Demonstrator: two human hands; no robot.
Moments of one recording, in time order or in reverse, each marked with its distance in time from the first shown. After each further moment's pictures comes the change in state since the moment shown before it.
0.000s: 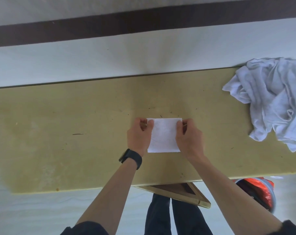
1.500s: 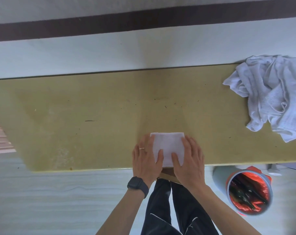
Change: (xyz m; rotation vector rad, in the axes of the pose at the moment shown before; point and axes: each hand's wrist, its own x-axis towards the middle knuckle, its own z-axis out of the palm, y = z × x) left_hand -0.104 -0.087 -0.007 0.623 0.018 0.406; right_hand -0.119 0.061 0.014 -0.194 -0.010 -0.296
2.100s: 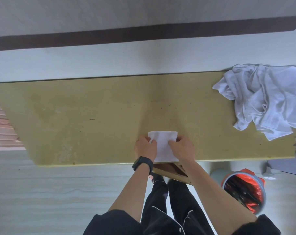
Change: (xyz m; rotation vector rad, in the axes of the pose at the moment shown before) left_hand 0.031 0.041 -0.024 -0.387 -0.152 -0.618; right_hand 0.045 -0.028 -0.032 0.325 -0.246 0.571
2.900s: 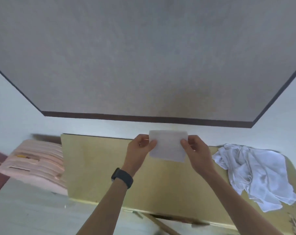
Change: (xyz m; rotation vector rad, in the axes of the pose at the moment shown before) left_hand -0.153 0.116 -0.222 -0.573 0.105 0.713; right_hand -0.159 -0.132 -0.182 0.384 0.084 -0.898
